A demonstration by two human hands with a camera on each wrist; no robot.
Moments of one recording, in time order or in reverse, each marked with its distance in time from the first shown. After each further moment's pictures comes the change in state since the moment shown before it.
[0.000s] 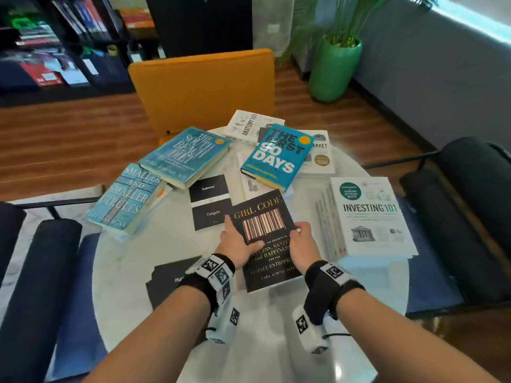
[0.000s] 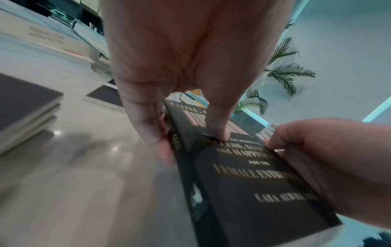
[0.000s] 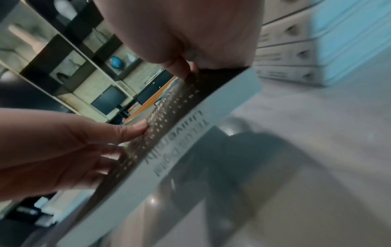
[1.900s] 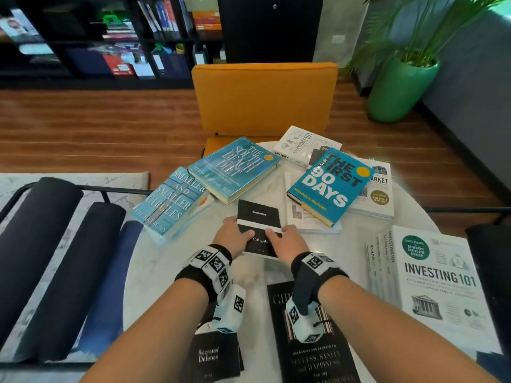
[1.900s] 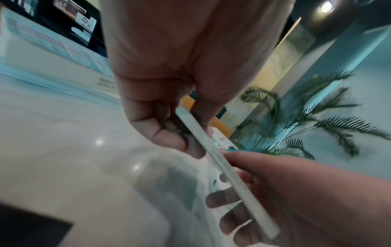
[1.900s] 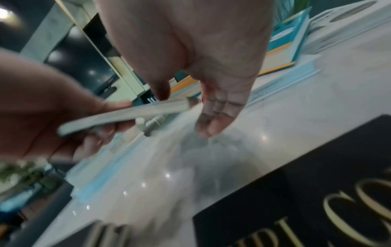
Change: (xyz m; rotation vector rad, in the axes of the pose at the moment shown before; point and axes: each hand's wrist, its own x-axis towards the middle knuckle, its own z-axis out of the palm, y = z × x) left_hand 0.042 0.004 -0.093 -0.065 0.235 -0.144; right_hand 0.078 -0.059 0.102 -0.414 -0.251 -0.098
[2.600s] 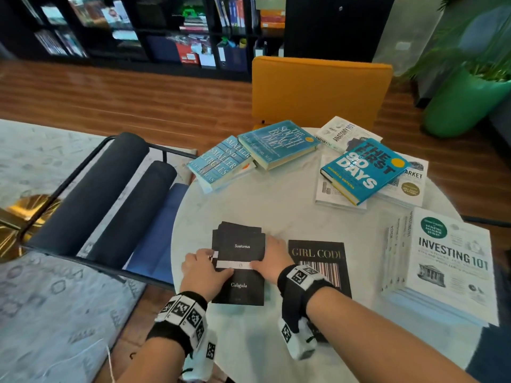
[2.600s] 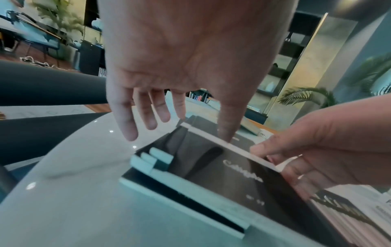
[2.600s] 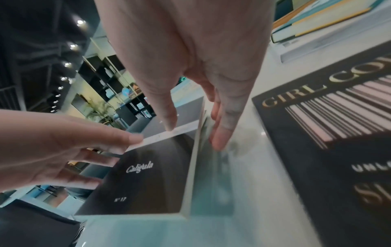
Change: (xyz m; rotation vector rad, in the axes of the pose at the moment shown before) left_hand -0.172 -0.160 -0.005 0.142 0.271 -0.227; right_hand -0.111 0.043 0.091 -0.290 -0.346 -0.321
